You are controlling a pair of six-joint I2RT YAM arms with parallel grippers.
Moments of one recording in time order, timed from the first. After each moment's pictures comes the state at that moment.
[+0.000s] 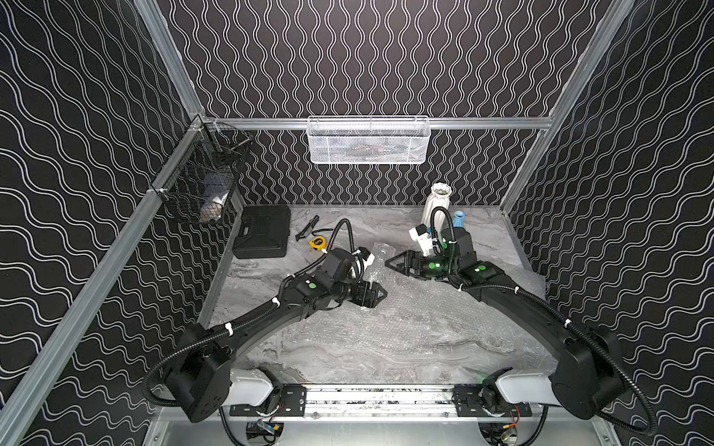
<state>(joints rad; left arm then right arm) -0.63 1.34 0.93 -0.31 0.36 -0.39 0.46 1.36 0.99 -0.18 -0.69 0.64</state>
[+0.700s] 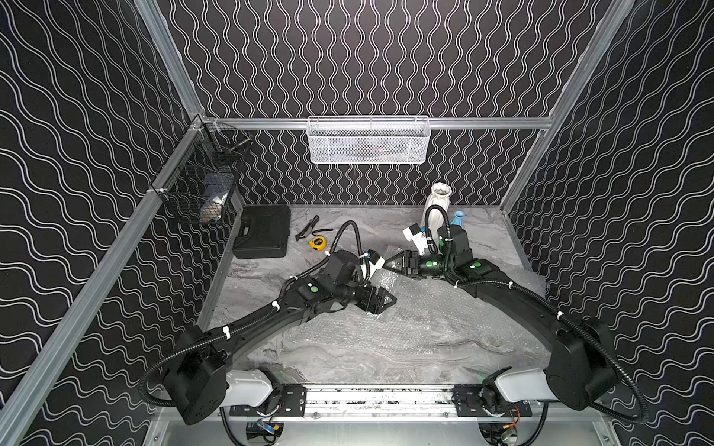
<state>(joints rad) -0.68 1.32 0.94 -0.28 0.45 -0.37 0.46 1.41 1.01 -0.16 -0.80 0.64</state>
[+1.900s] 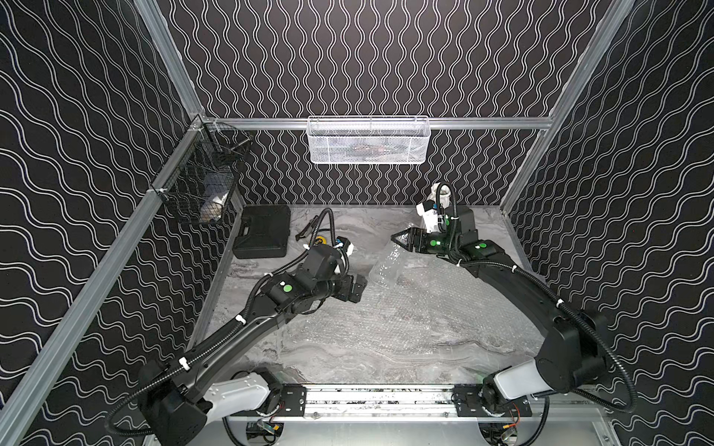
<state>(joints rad) -0.59 1.14 1.06 -0.67 0.00 -0.29 0.38 1.51 1.24 -0.26 -0.49 0.44</state>
